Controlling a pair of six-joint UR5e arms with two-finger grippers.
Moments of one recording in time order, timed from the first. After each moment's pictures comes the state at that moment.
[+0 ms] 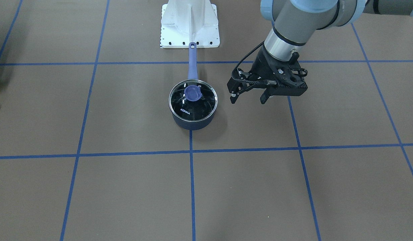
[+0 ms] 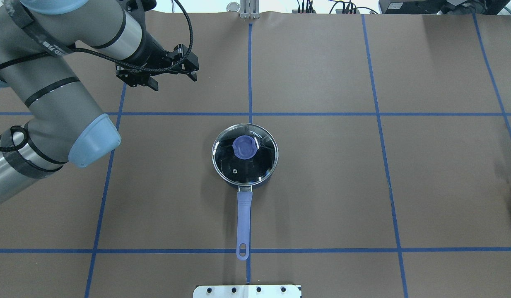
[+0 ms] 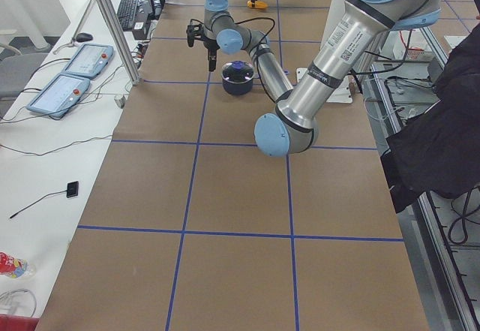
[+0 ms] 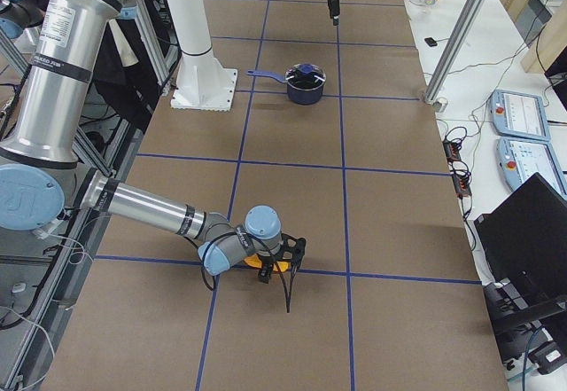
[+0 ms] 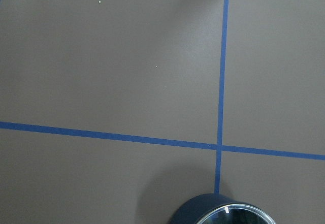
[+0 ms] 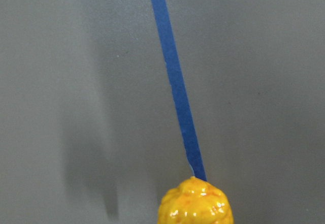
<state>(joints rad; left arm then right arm) -0.84 -2.23 -1.82 -1.63 -2.10 -1.22 1.16 -1.87 1.44 -0.69 2.27 0.82</state>
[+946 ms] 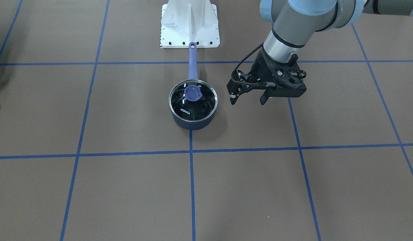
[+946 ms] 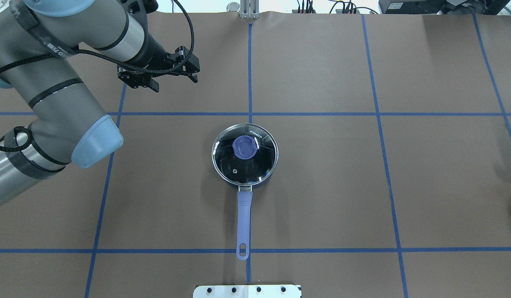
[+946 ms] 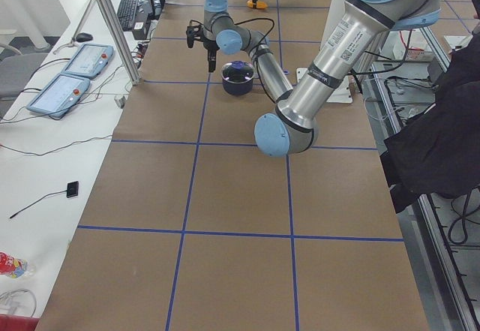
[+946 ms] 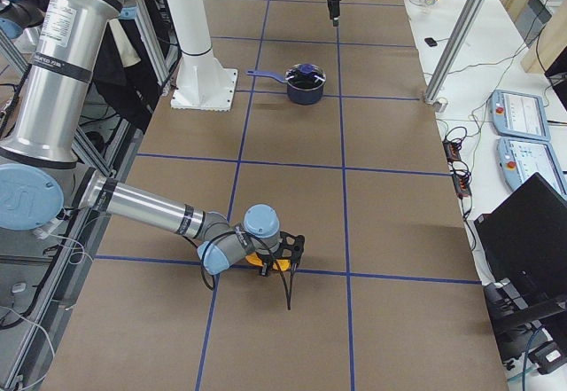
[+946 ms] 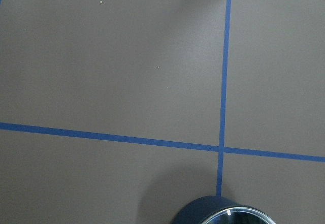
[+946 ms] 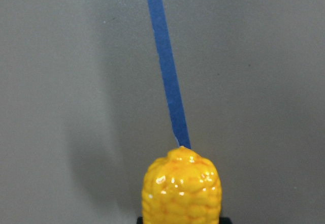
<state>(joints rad) -0.83 -2.23 -1.81 -1.62 -2.09 -1.22 1.15 -1.87 1.46 -0.68 2.28 0.80</state>
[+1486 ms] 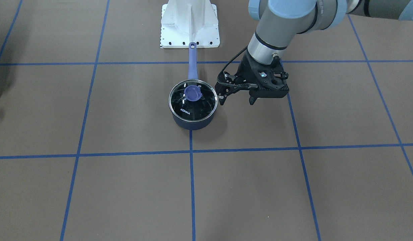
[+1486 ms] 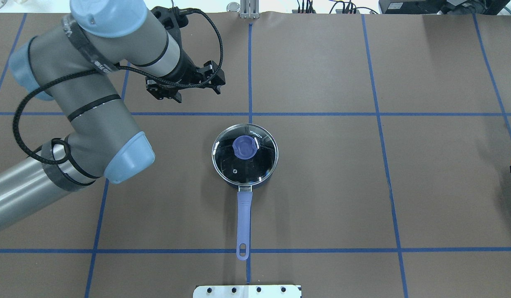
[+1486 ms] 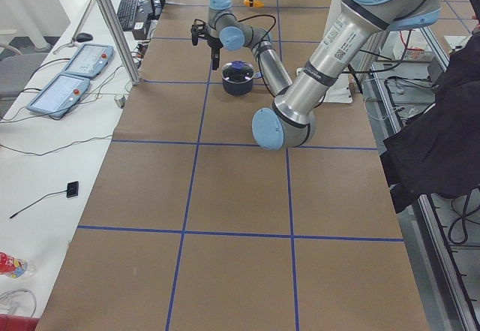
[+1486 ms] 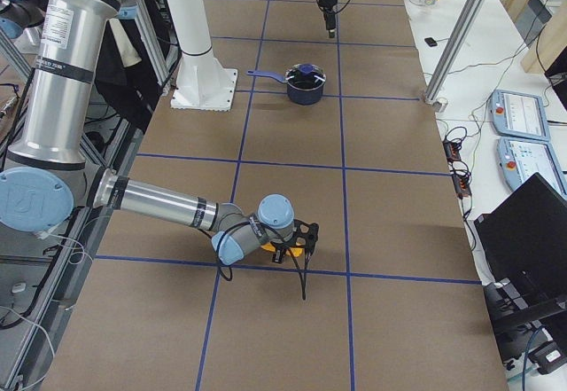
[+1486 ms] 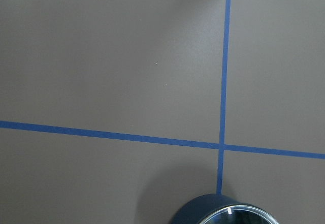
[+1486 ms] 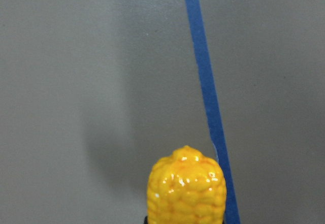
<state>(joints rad) -0.74 -2.31 -1.76 -1.58 -2.00 -1.27 1.23 -1.78 1.50 -0.78 2.37 0.80</state>
